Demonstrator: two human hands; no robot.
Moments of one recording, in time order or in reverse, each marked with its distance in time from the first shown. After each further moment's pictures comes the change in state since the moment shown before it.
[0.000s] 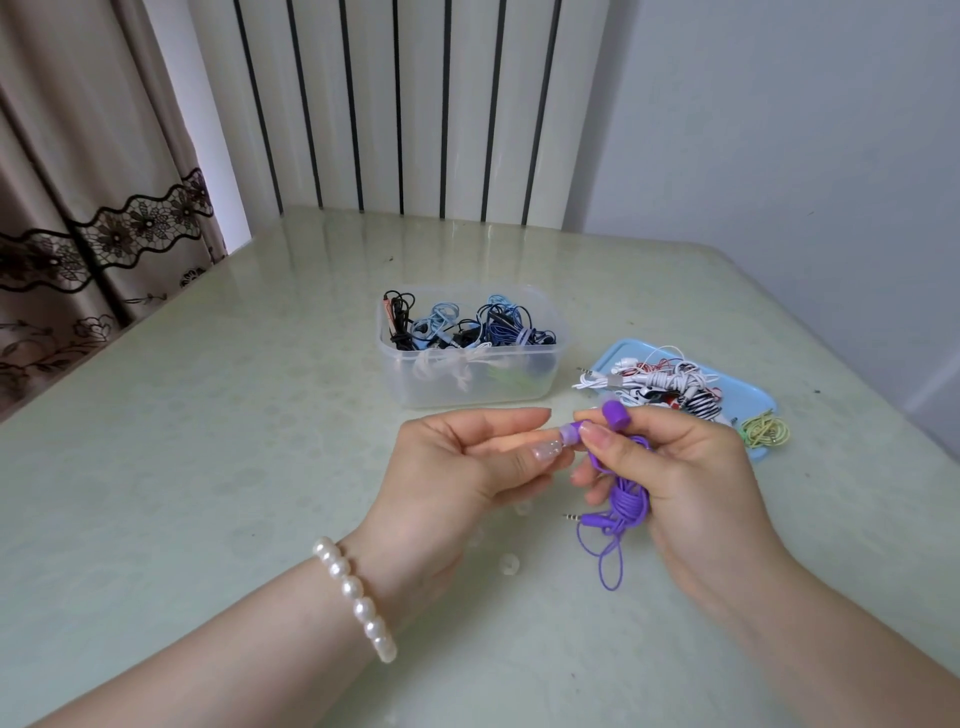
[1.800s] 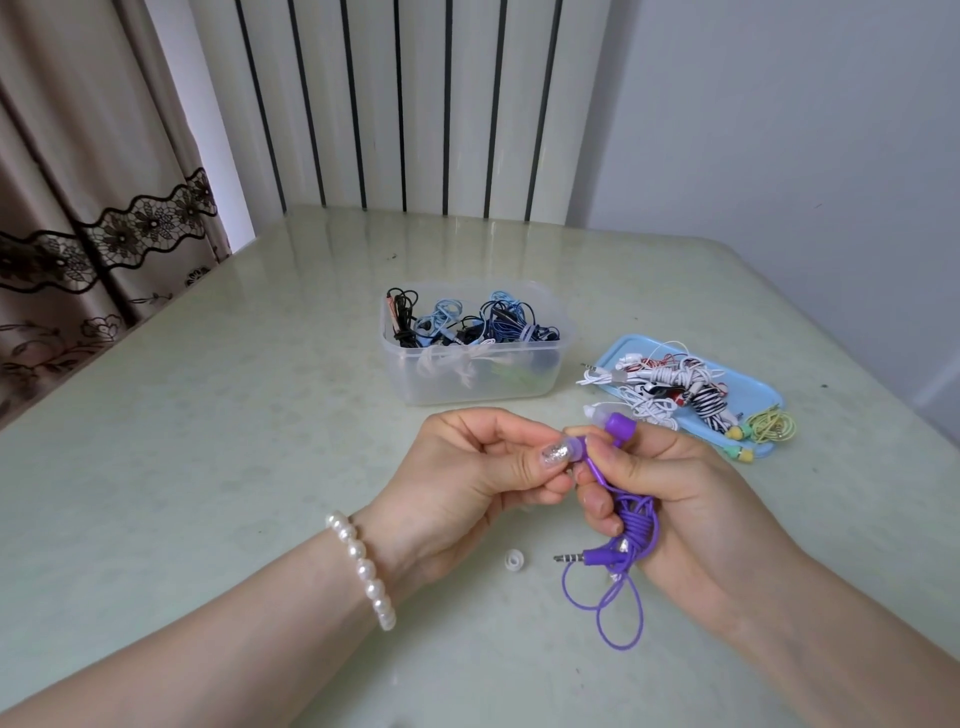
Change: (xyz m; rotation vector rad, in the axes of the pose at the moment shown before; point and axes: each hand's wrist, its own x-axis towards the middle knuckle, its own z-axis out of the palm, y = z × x) left_hand 0.011 -0.006 -0.009 -0.047 -0.227 -0.045; right_hand -0.010 -0.008 0.005 0.314 -0.176 0.287
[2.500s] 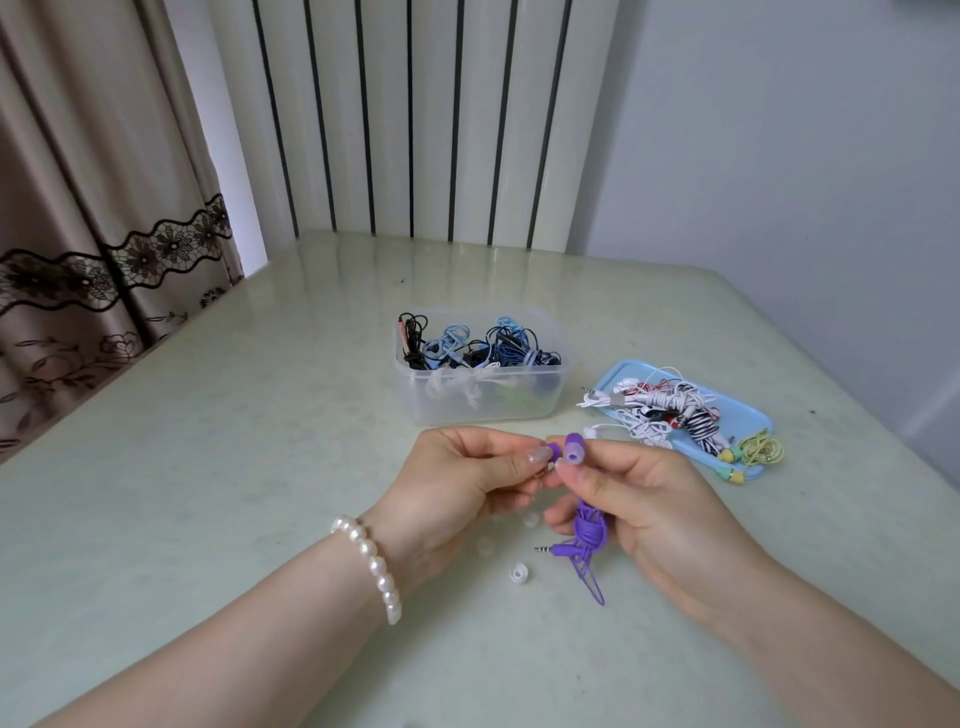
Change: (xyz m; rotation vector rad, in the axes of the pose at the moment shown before) left_hand 0.007 0.002 -0.010 0.124 0.143 -0.062; right_hand 0.007 0.004 -0.007 -0.373 -0.030 -0.050
